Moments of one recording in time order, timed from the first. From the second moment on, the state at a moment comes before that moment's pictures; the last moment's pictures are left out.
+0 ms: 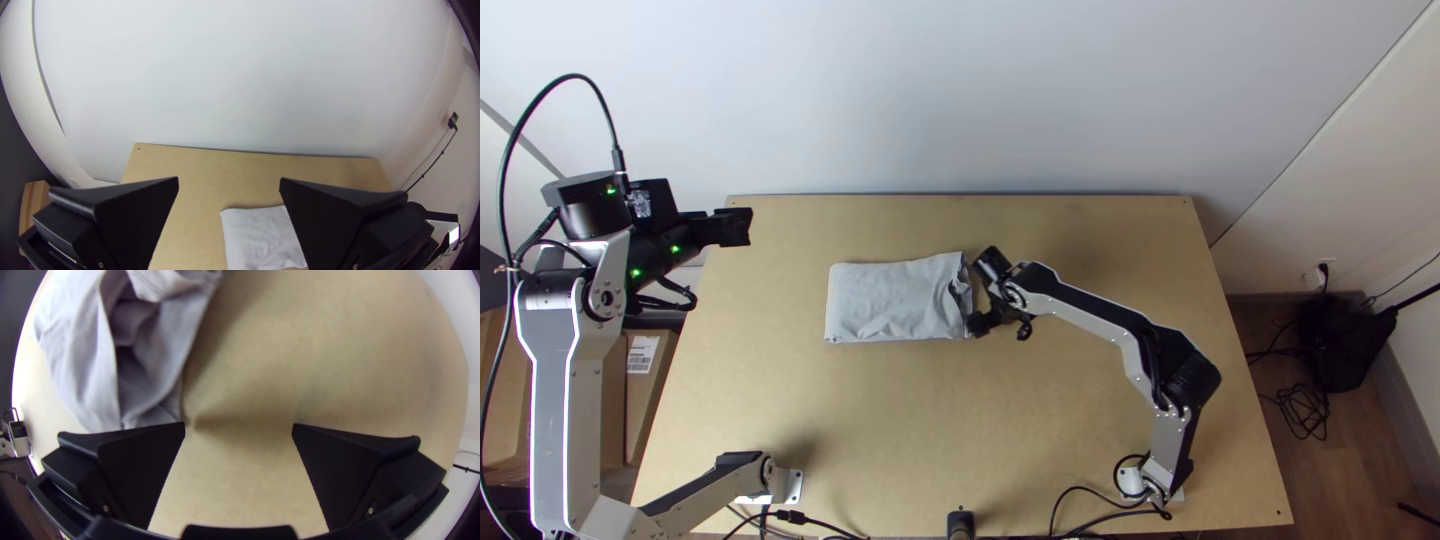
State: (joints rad) left arm 0.09 1.17 1.64 -0.93 0.12 -0.07; right arm 0.72 1.94 1.41 -0.74 0.04 0.26
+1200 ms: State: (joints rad) left arm 0.20 1.22 1.72 -0.99 0.18 -0.04; right arm 0.55 2.31 1.99 -0.69 -0.62 0.58
